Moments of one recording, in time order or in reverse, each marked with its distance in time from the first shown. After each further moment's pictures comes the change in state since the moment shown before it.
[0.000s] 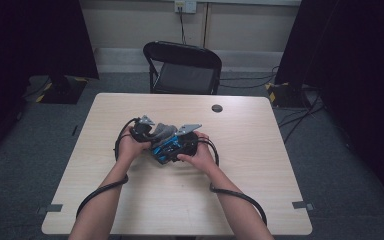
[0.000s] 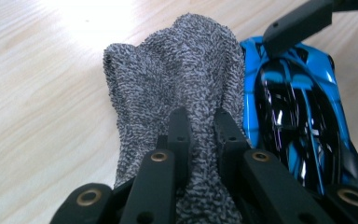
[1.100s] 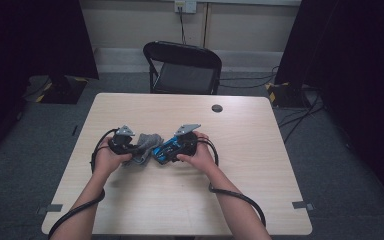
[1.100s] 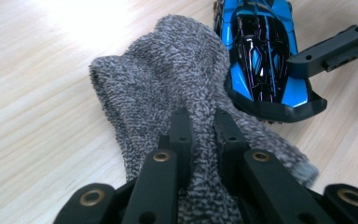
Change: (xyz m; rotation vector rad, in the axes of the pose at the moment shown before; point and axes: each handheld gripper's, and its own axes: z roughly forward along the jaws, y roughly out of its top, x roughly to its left) left arm 0.001 -0.047 -0.058 -0.005 -0.033 -0.035; right arm 0.001 0.002 0.001 0.011 0.000 -0.005
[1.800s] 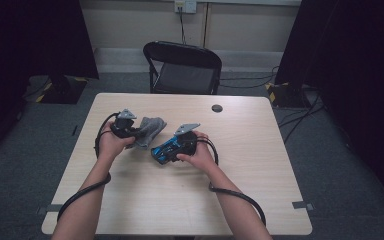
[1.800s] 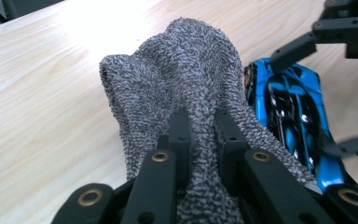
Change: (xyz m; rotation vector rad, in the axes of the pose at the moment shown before) left arm 0.019 0.047 0.009 -0.068 0.060 0.001; right arm 0.000 0.002 0.000 0.015 0.001 0.000
